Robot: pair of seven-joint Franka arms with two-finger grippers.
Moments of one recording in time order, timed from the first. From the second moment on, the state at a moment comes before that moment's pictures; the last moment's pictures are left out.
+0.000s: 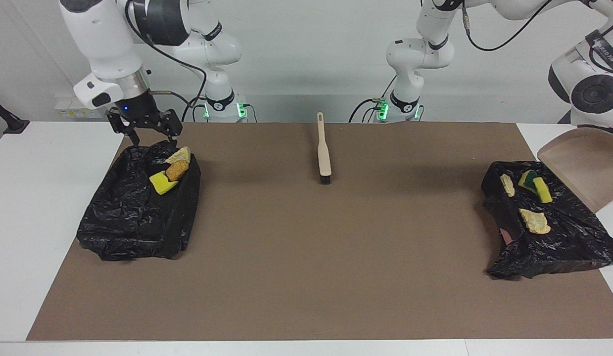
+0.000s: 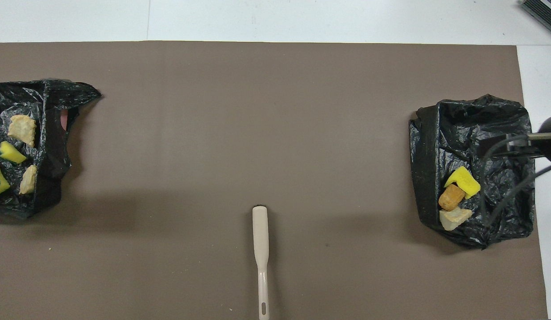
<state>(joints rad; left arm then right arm) -0.07 0.16 0.24 -1.62 1.14 1.63 1.31 0.14 -0.07 -0.14 -1.61 -0.04 1.56 0.02</state>
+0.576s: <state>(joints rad) -0.07 0.09 0.14 -1.61 0.74 1.61 1.24 0.14 -0.08 -0.14 -1.55 -0.03 1.47 0.02</state>
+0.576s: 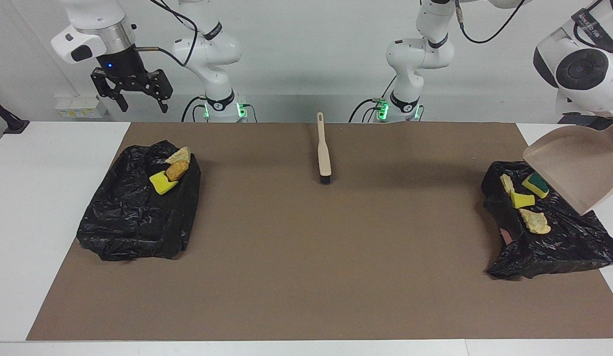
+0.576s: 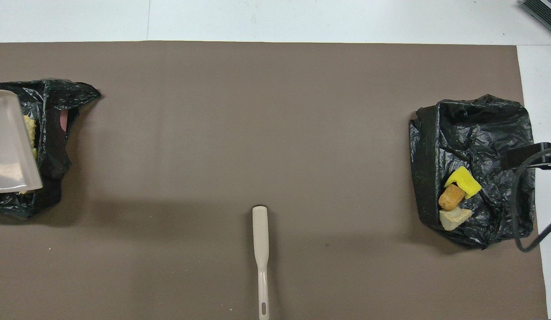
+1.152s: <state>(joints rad) -0.08 0.09 -0.04 -1.72 0.29 1.66 0.65 0.14 -0.08 -0.15 -1.57 -0.03 1.47 0.02</state>
